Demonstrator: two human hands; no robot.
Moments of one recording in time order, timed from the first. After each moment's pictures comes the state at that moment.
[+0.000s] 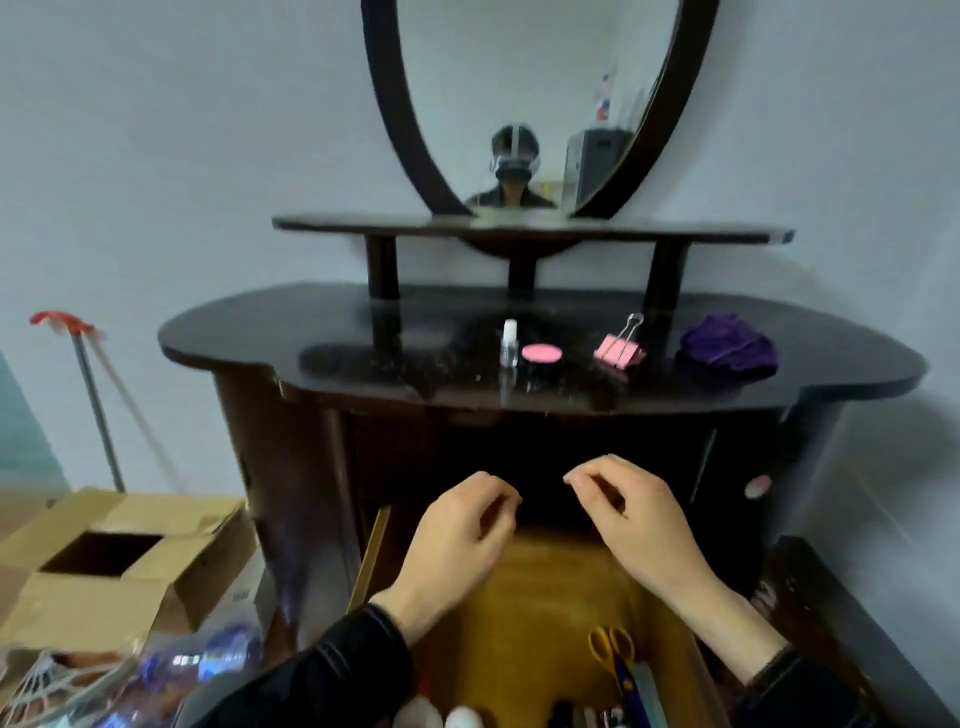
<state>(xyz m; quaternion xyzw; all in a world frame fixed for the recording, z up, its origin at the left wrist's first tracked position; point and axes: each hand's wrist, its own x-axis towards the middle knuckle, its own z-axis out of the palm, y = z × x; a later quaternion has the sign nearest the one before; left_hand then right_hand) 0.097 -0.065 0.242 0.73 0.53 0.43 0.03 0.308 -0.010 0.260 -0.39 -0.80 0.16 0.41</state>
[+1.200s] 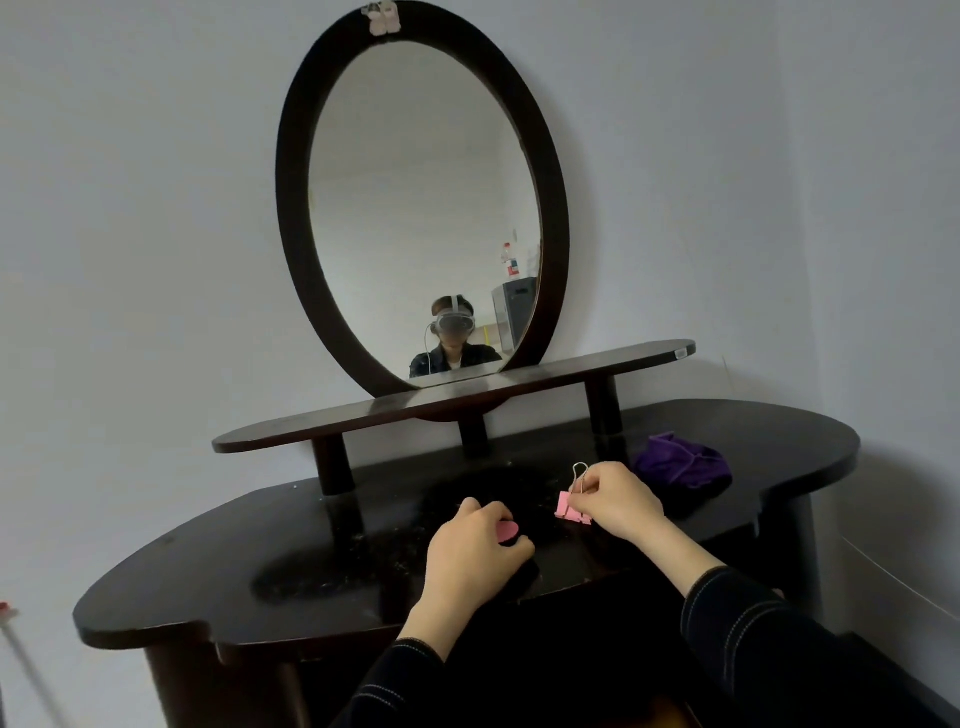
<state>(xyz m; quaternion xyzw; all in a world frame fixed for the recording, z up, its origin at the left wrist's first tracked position) 0.112 0.092 0.360 0.71 0.63 0.29 -0.09 0.312 0.151 0.367 -0.59 -0.69 0.18 0.38</state>
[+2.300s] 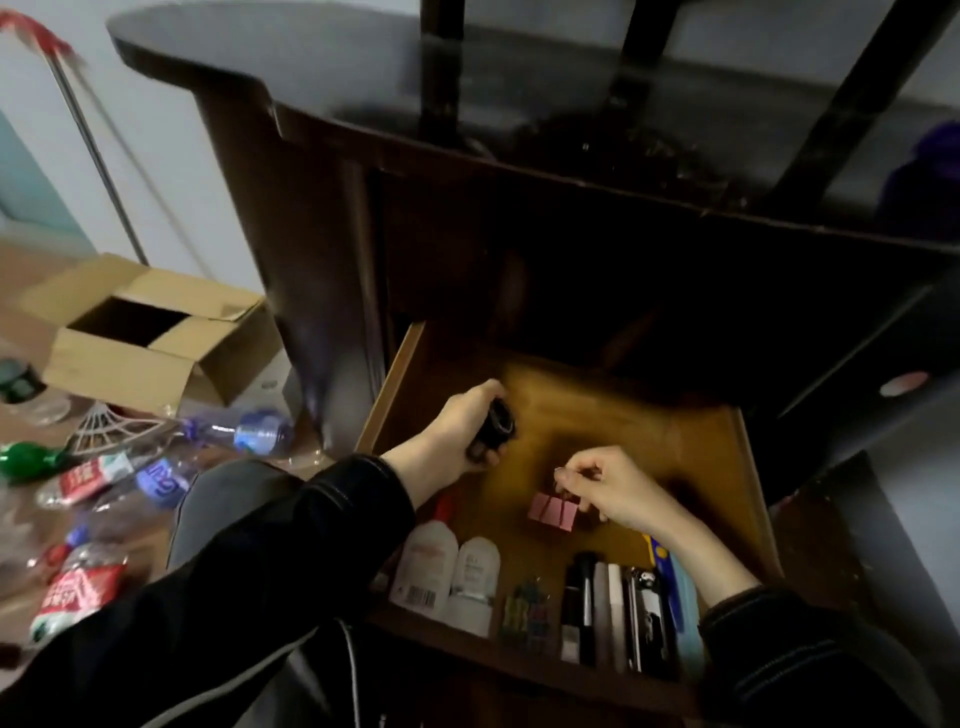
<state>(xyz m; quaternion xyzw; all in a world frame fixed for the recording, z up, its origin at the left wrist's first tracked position) 0.061 -0.014 0.130 0.16 0.62 0.45 0.62 0.270 0.037 0.095 -0.45 -0.79 0.40 0.06</state>
